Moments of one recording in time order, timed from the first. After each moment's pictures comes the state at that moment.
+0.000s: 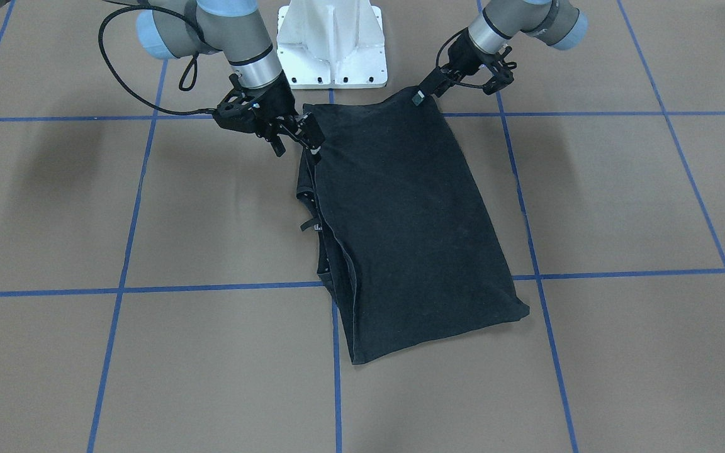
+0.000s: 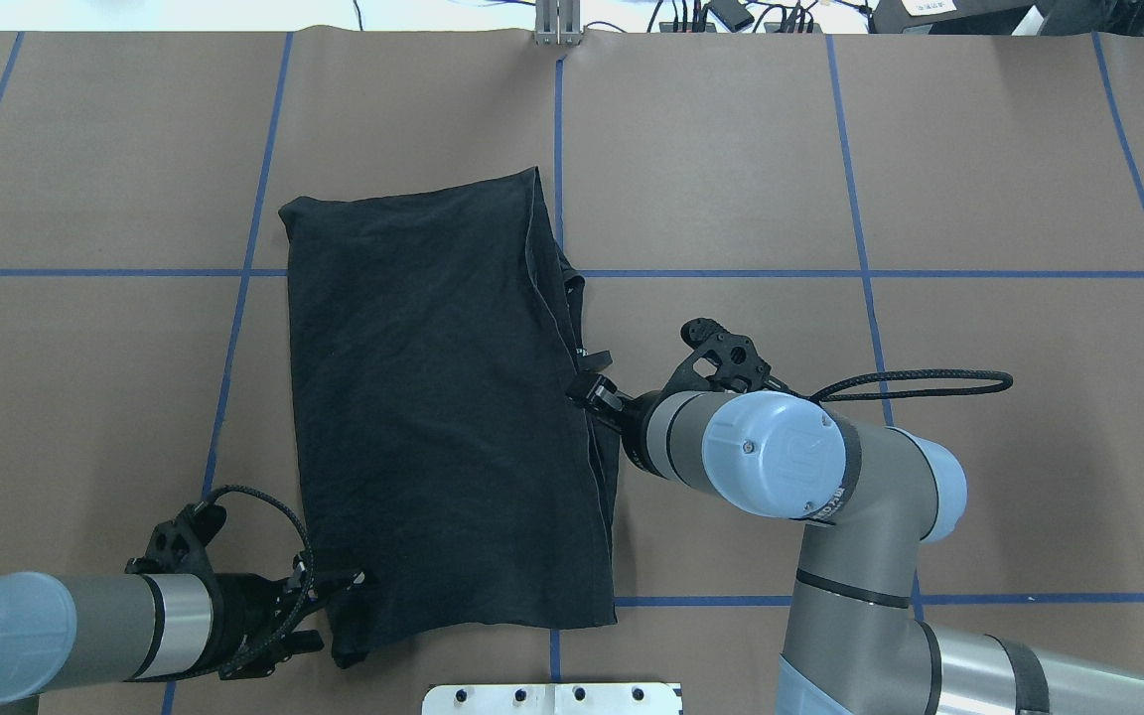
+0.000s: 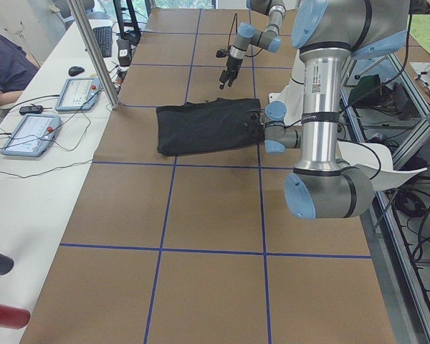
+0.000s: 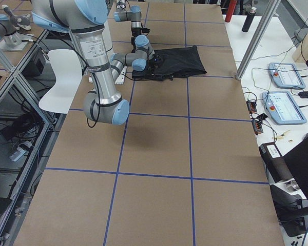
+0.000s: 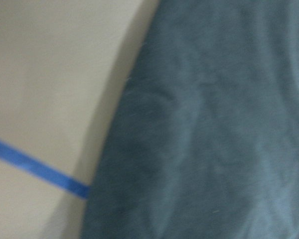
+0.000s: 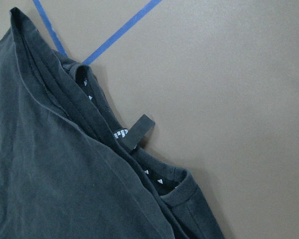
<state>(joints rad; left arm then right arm) -0.13 -1.54 -1.95 -2.53 -1.62 -2.21 0.34 -1.11 1.85 -1.22 1.53 1.94</state>
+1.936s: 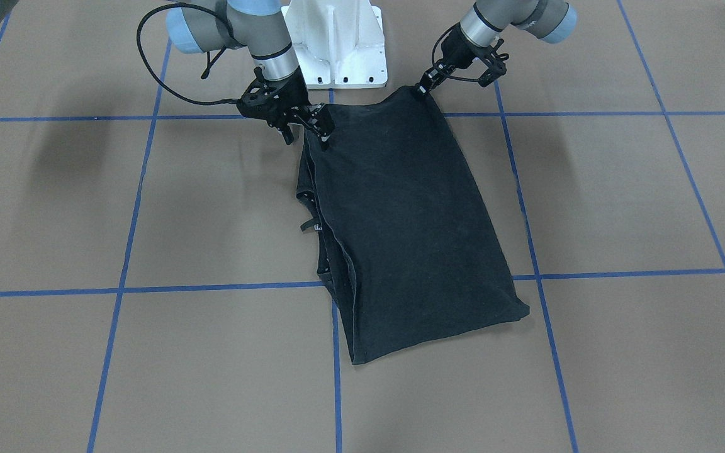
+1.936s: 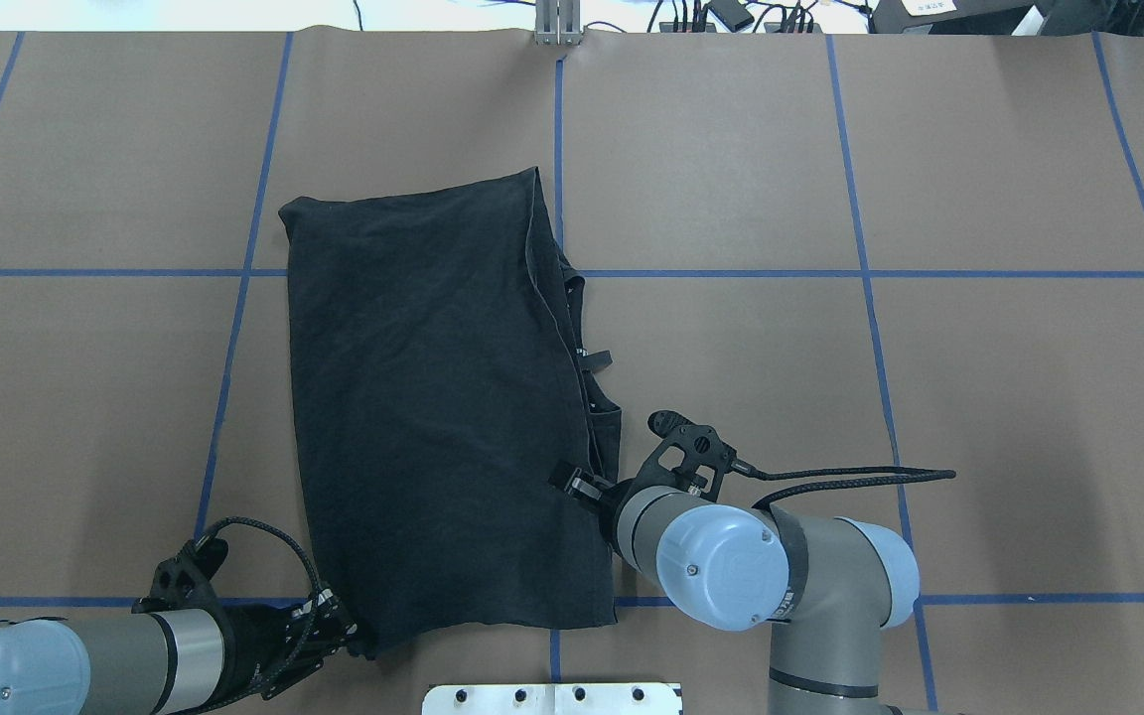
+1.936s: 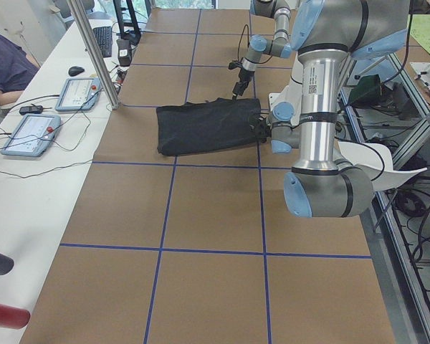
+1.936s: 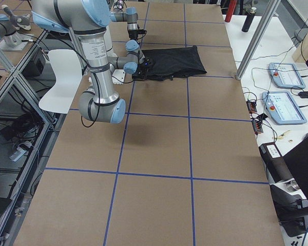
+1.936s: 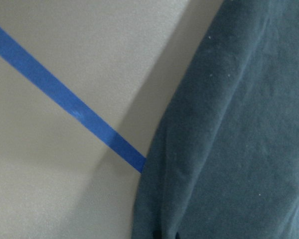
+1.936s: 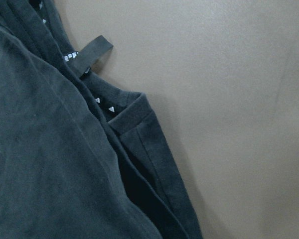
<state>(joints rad) -0.07 -1.54 -1.95 -2.53 -1.52 -2.30 0.19 -1.12 1.79 -1.23 1.42 1.94</state>
